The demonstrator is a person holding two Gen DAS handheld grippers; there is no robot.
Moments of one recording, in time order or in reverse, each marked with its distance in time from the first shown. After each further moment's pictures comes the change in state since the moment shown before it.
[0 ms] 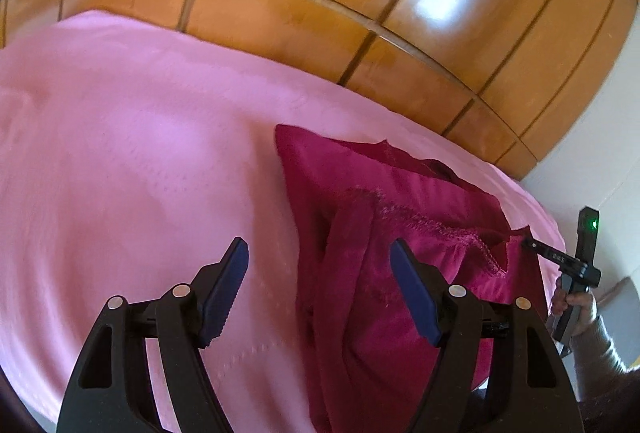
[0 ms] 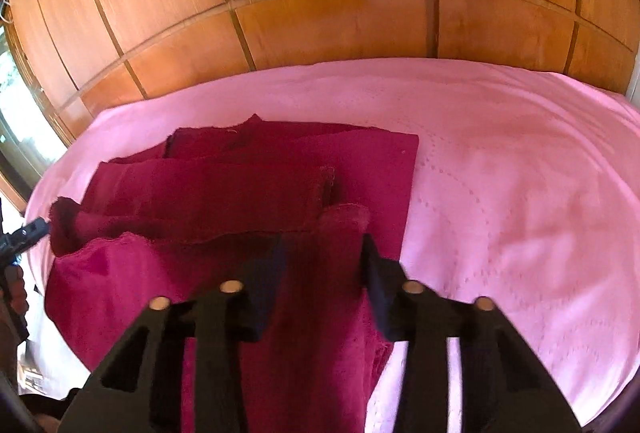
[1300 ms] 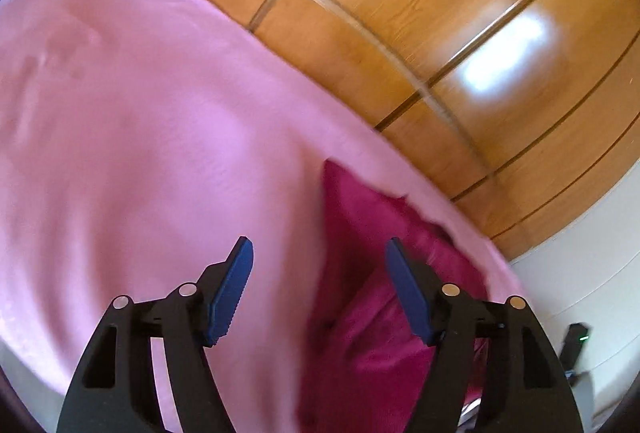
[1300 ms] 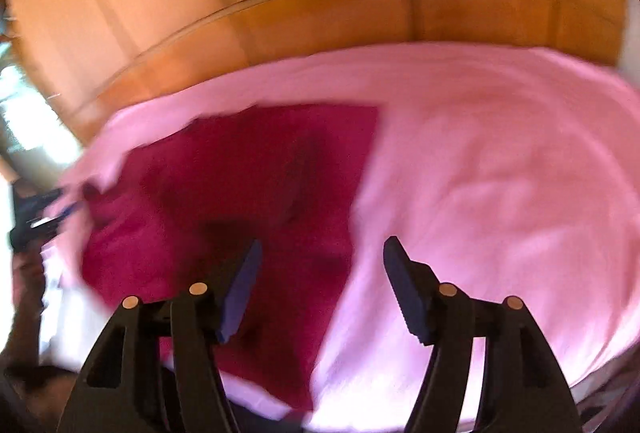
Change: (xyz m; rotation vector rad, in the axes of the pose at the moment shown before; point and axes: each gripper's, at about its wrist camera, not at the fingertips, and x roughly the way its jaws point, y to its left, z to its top) left arm -0.037 0.031 -0.014 -0.310 -0.097 0.031; right arm -0.075 -0.011 -0.040 -0.020 0.086 0.180
